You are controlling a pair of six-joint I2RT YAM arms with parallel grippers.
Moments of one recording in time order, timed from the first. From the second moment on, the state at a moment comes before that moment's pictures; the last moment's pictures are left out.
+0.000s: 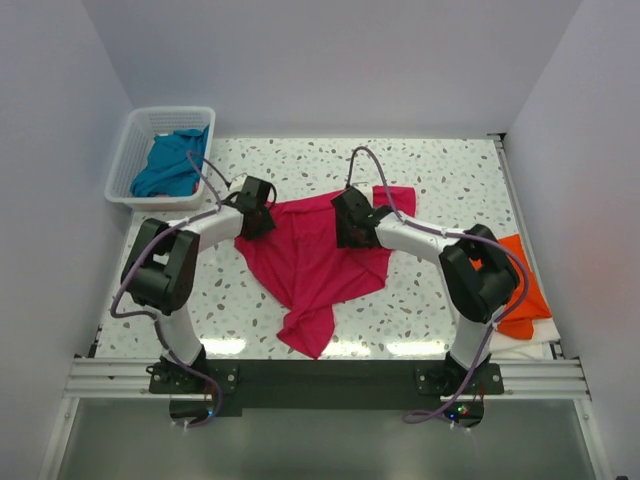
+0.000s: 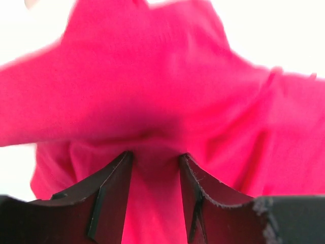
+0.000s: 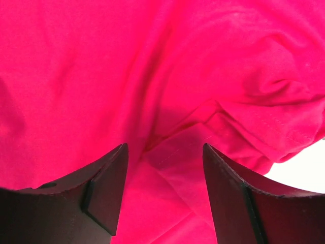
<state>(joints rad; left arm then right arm) -0.37 1.79 1.04 -0.28 -0.29 -0.78 0.68 1.83 1.22 -0.43 0.37 0.53</state>
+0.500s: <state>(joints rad) -0.29 2.14 1.57 -0.34 -0.22 -0.54 0.58 1.77 1.09 -0.42 0.32 0.55</state>
